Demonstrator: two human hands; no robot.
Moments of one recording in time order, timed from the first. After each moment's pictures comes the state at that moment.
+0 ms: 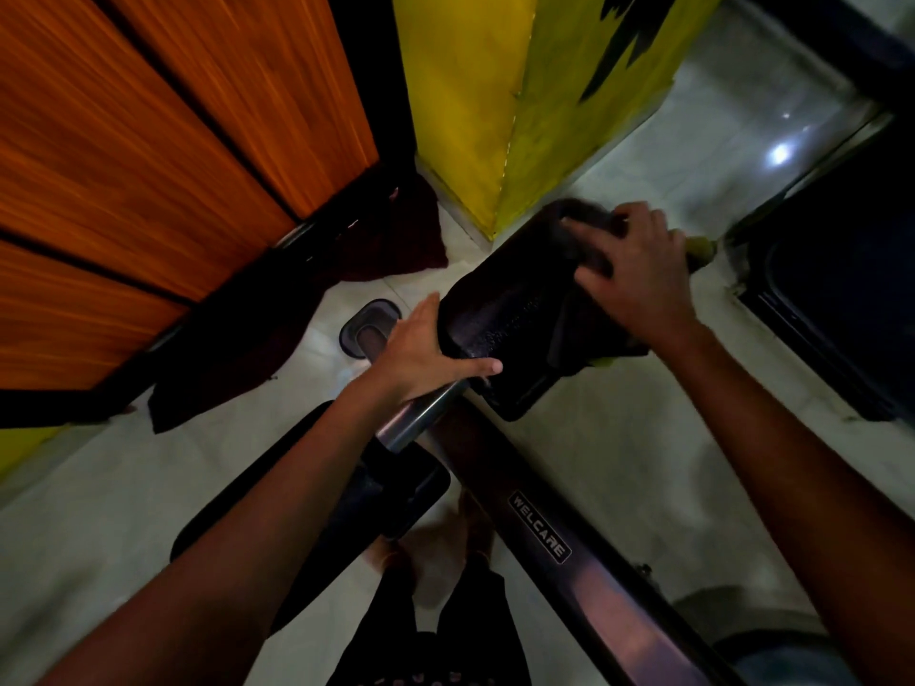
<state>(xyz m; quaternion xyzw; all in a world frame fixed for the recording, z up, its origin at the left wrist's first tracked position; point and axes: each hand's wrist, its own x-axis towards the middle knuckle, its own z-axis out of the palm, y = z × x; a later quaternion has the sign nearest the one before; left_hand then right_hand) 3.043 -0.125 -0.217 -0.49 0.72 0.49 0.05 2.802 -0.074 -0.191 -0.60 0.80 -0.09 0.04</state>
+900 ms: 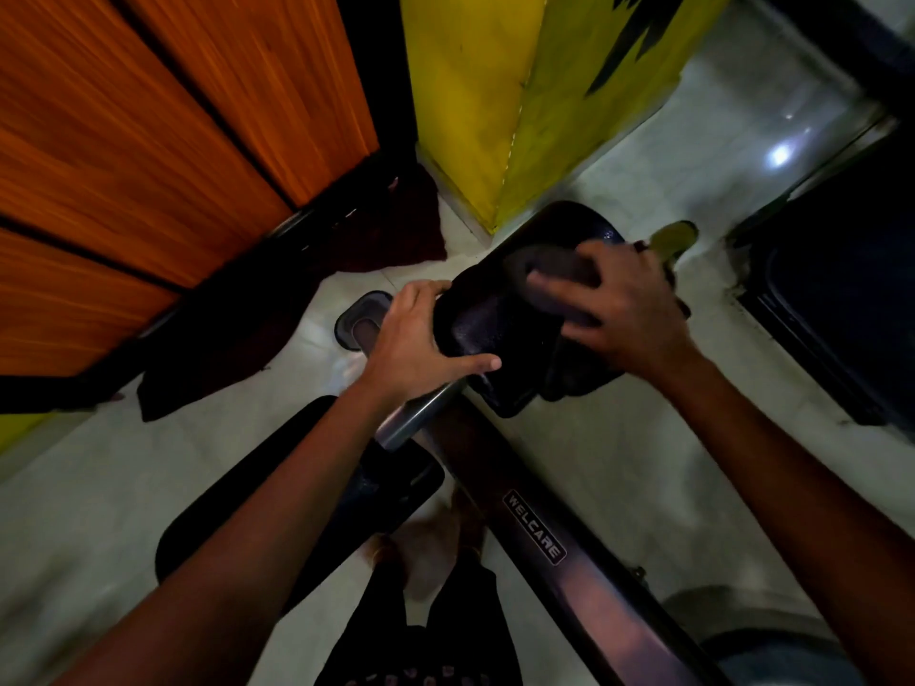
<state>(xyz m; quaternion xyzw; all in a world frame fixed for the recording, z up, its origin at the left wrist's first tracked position) 3.045 -0.124 -0.215 -0.47 0.78 0.41 -0.05 2.810 -0.051 -0.208 -0.75 0.66 -0.09 -0.04</state>
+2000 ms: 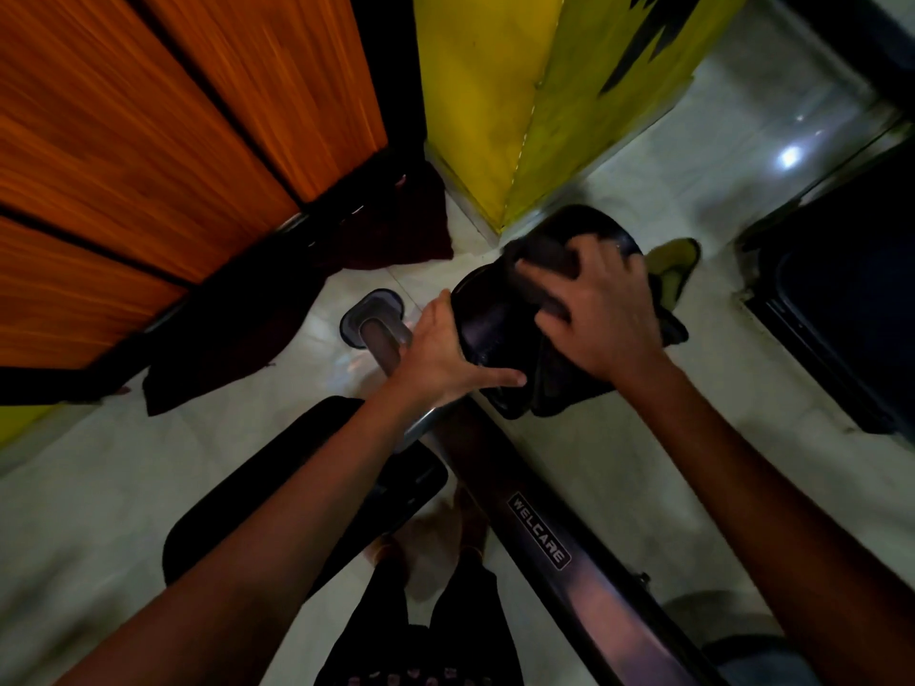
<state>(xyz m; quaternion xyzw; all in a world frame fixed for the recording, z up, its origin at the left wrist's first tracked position) 3.029 -0.119 -0.218 -0.52 0.72 0.46 0.05 2.852 -0.069 -0.198 -0.67 0.74 -0.06 0.00</state>
